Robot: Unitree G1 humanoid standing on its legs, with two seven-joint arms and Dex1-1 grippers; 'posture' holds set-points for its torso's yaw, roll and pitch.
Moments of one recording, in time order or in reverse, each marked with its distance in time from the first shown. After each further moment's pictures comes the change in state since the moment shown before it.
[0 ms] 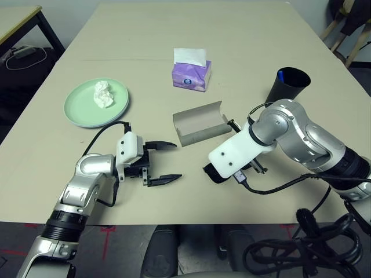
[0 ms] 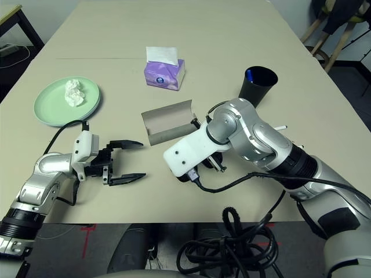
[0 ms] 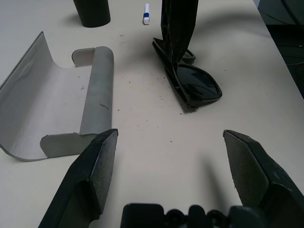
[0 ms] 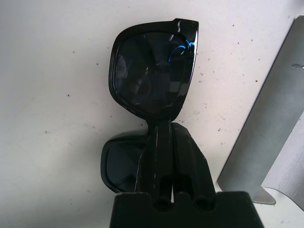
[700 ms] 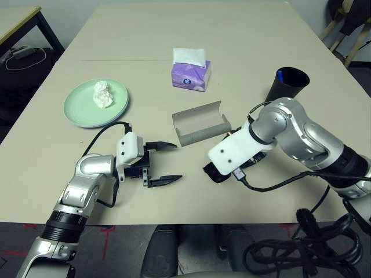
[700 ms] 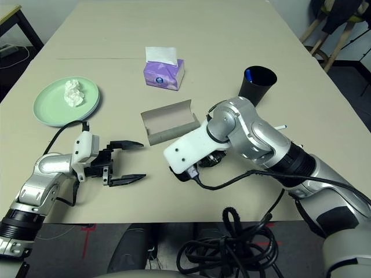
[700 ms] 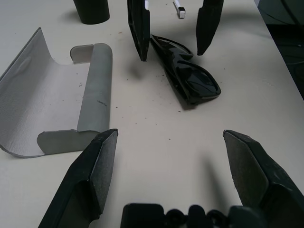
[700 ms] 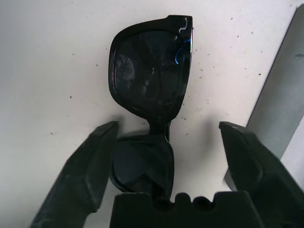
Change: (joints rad) left arm 0.003 0.002 0.000 0.000 0.001 0.006 0.000; right arm -0.020 0.020 0.000 0.019 0.001 0.080 0.030
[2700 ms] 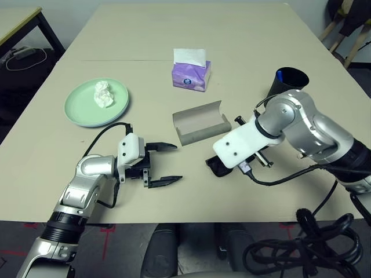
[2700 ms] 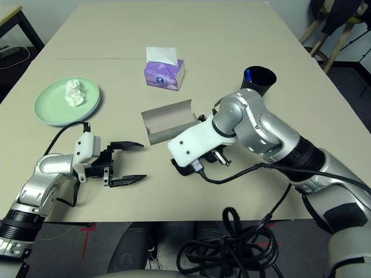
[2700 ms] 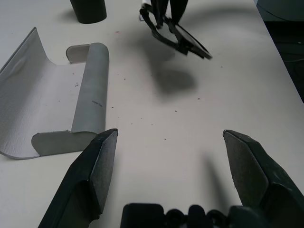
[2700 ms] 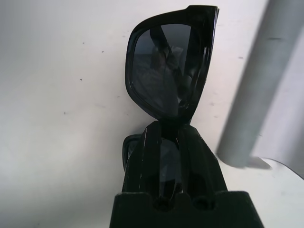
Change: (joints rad) left arm 0.000 0.001 -0.007 -0.002 0.008 0.000 0.007; right arm -0.116 -0.104 -0.034 -0.004 0.171 0.016 0.019
